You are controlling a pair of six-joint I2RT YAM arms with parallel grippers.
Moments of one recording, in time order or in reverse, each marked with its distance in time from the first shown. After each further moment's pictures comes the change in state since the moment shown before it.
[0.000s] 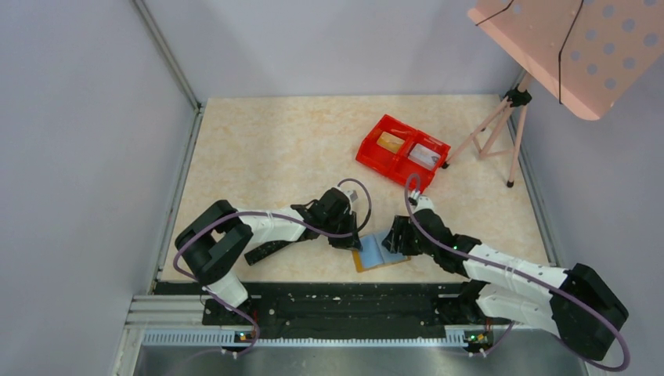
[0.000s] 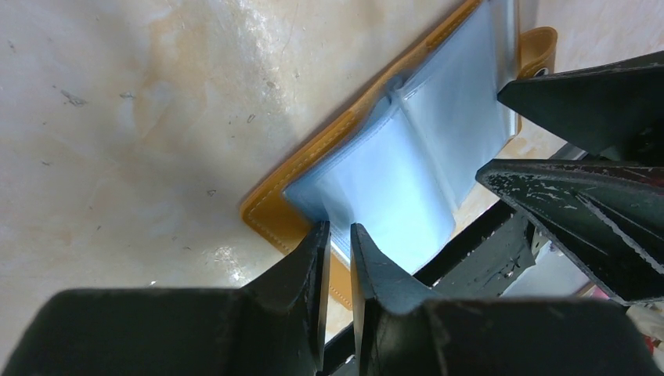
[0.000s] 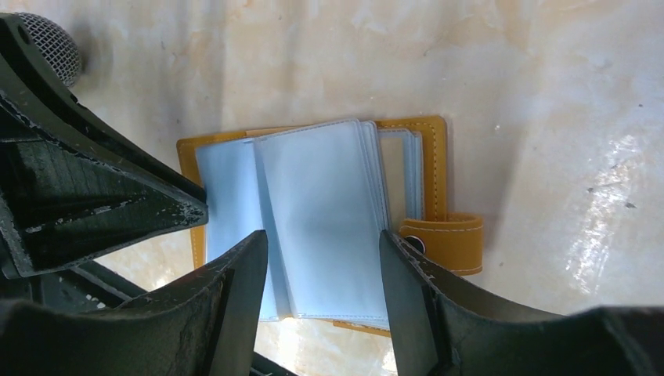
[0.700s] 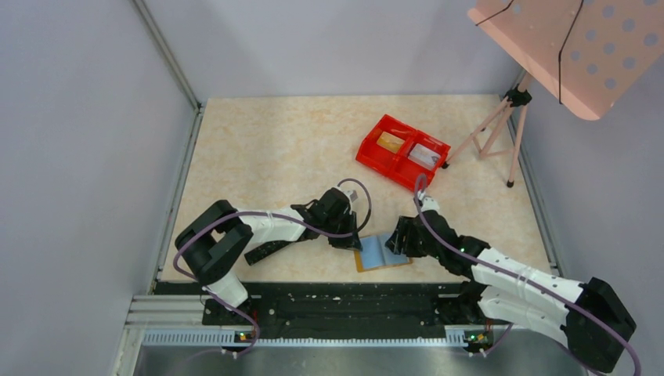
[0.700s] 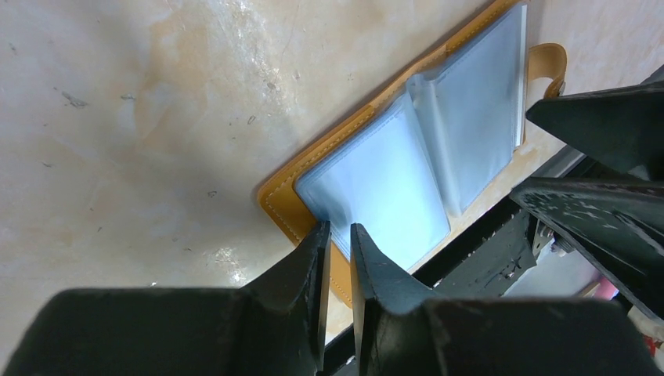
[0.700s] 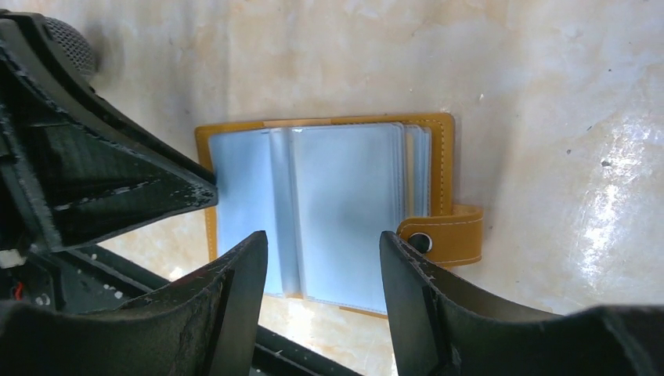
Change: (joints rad) left arm 0.000 -0.001 0.000 -0.001 -0.003 0.002; right arm 0.005 -0.111 0.021 -0.113 0.009 0.042
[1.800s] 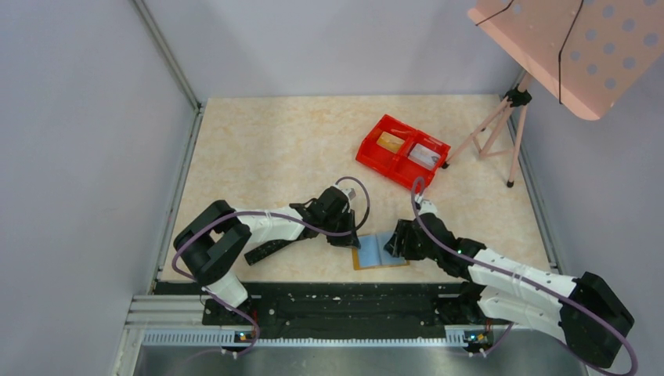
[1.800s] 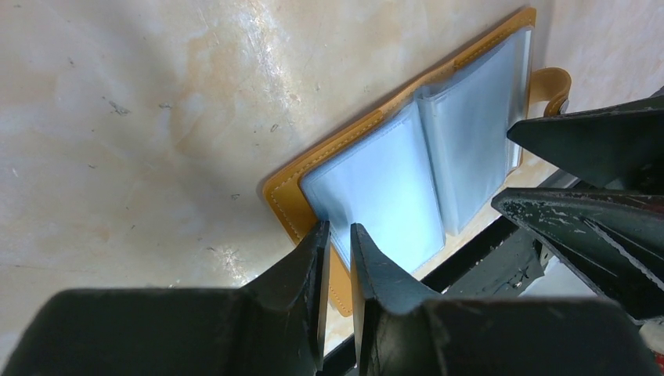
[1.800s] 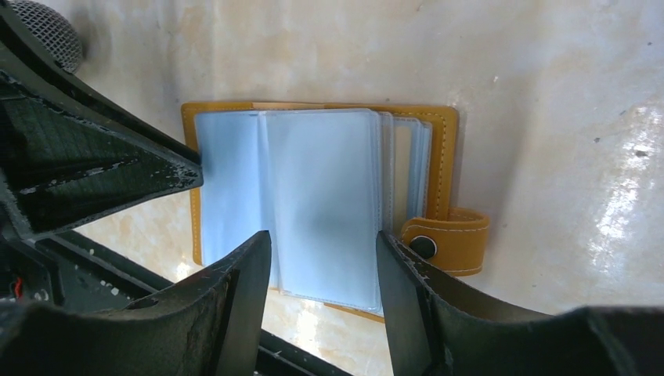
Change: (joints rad) left arm 0.011 -0.008 0.005 -0.017 -0.027 0.013; right arm 0.014 0.045 -0.043 0.063 -0.011 0.027
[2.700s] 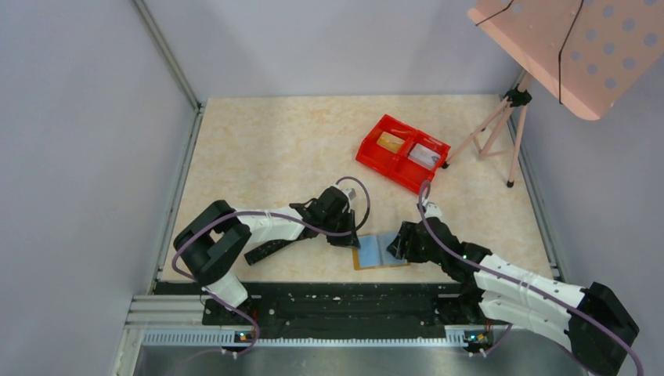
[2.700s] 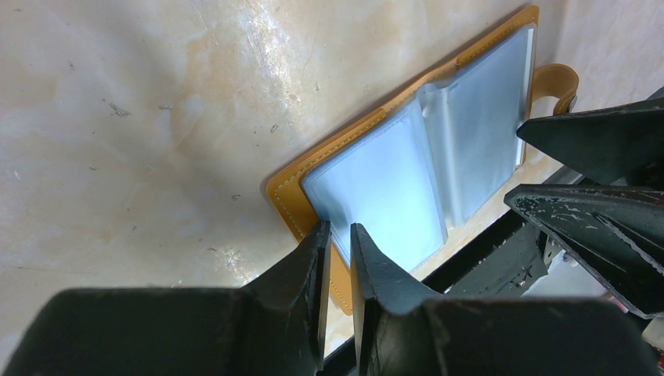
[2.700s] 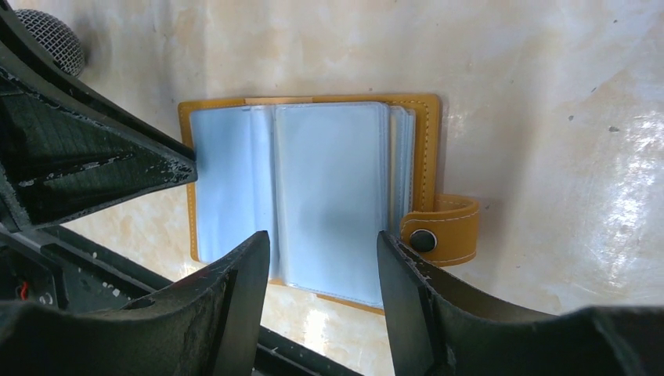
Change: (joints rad) left arm 0.001 0.000 0.000 0.000 0.000 0.011; right arm 0.002 -0.086 -0.039 -0.025 0.016 0.026
